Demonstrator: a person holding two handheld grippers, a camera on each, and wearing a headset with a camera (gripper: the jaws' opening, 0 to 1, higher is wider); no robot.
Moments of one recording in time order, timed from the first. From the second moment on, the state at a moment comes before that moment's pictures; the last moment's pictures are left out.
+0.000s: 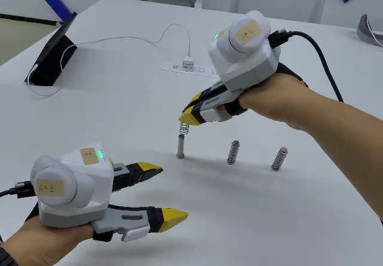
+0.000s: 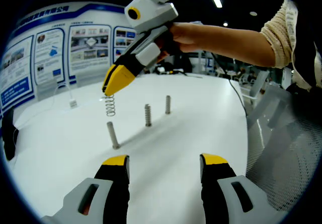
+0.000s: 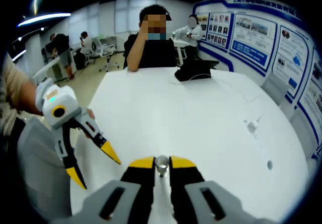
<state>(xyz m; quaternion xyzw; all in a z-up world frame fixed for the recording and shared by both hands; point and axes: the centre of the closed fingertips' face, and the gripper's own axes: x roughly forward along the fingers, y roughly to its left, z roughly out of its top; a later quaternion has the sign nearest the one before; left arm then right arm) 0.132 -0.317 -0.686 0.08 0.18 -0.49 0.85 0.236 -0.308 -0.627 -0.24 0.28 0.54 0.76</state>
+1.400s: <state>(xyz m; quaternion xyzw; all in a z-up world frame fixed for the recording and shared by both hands) 0.129 -0.316 -0.692 0.08 0.19 -0.49 0.85 0.241 -0.309 -0.678 -0.23 0.32 0.52 0.76</state>
